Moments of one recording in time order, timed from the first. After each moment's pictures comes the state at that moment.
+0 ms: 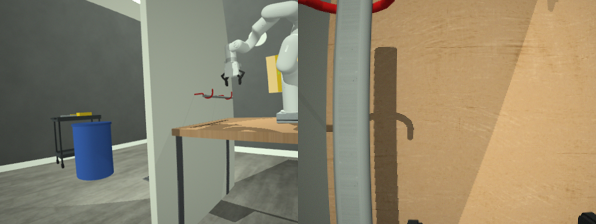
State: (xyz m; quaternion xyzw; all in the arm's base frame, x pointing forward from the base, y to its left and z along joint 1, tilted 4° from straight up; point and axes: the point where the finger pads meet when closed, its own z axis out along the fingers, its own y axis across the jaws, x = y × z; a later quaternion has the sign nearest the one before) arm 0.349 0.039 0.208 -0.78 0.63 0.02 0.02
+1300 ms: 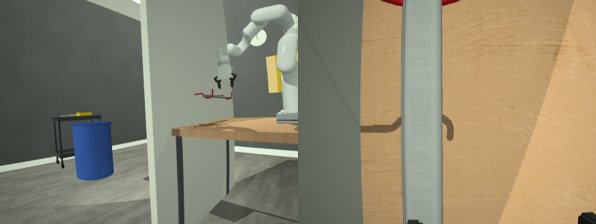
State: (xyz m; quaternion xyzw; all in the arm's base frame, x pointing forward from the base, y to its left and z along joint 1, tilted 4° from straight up) arm 0.405 0.052 0.197 -0.78 0.63 0.02 0.02
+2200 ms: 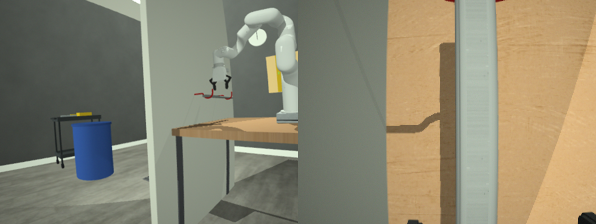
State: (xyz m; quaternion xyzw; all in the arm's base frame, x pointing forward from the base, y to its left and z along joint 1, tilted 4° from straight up) arm 0.443 0.060 0.190 -0.78 0.63 0.02 0.02
